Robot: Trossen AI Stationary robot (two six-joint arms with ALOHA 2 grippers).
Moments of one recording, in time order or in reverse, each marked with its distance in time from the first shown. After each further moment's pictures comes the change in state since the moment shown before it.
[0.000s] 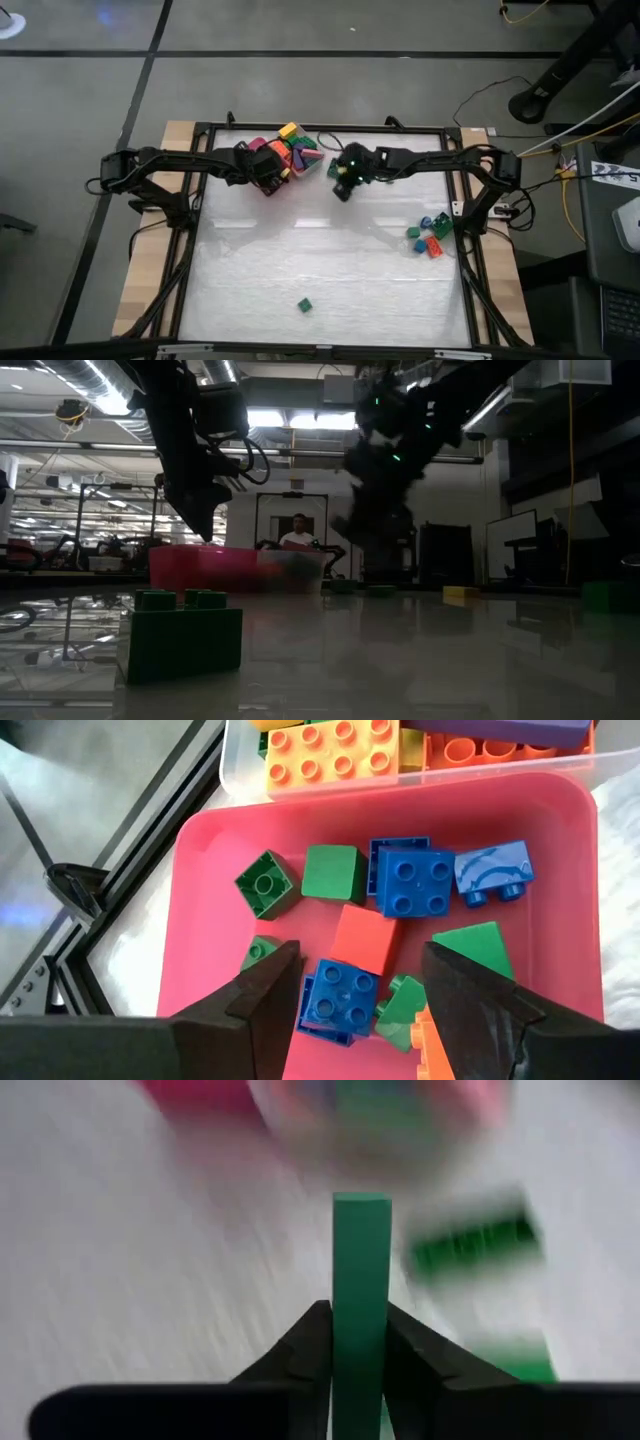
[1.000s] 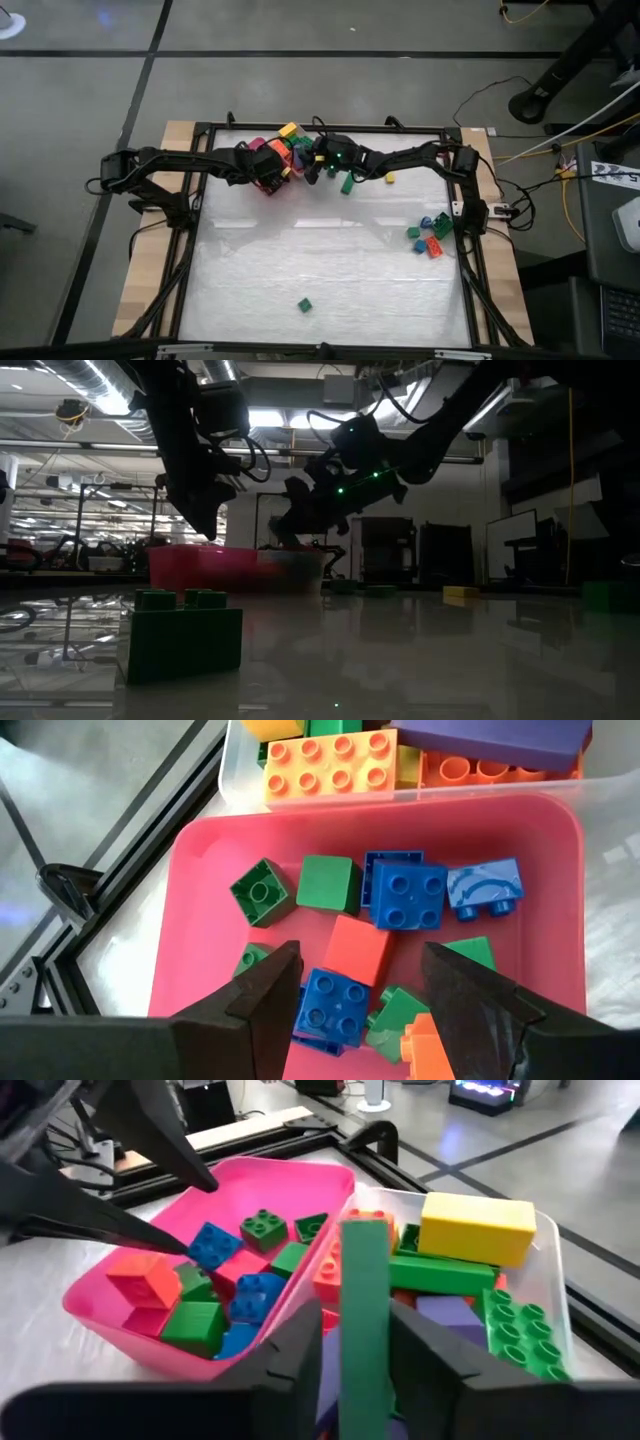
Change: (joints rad) left arm 0.000 0.000 0.000 0.024 0.003 -0.021; right arm -0.047 0.333 0.099 0.757 0.036 -0.178
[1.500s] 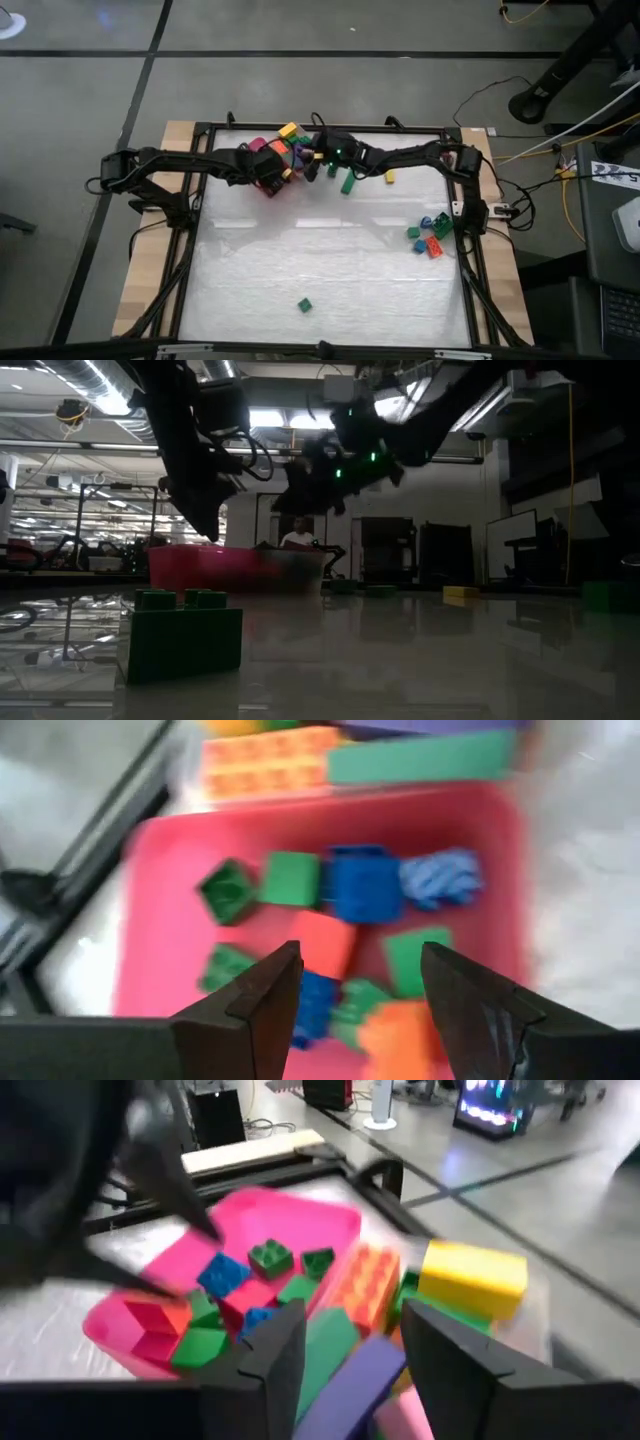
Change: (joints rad) left arm -0.027 0.000 0.000 0.008 0.055 0.003; right arm -0.006 -0.041 0.052 -0.064 -0.001 -0.080
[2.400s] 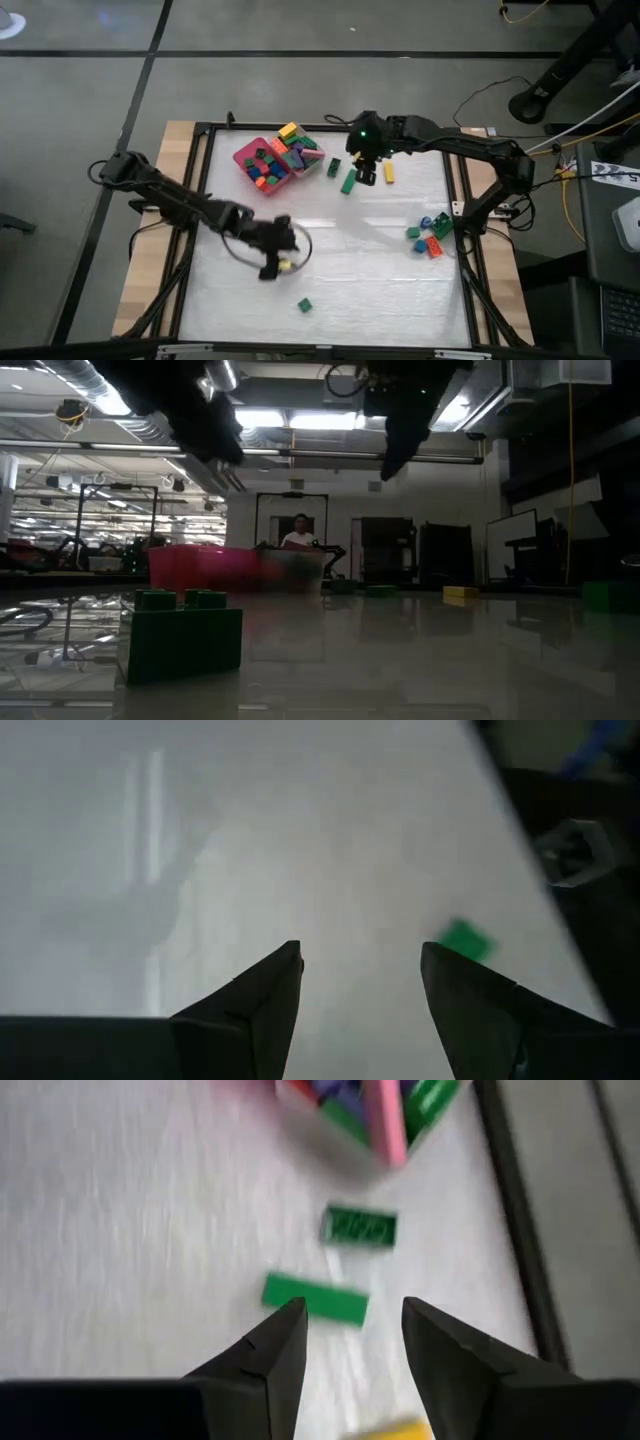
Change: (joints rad) left arm -0.626 0.041 0.001 0.486 0.454 0.106; right arm 0.000 -0.388 0.250 -1.375 -0.017 -0.241
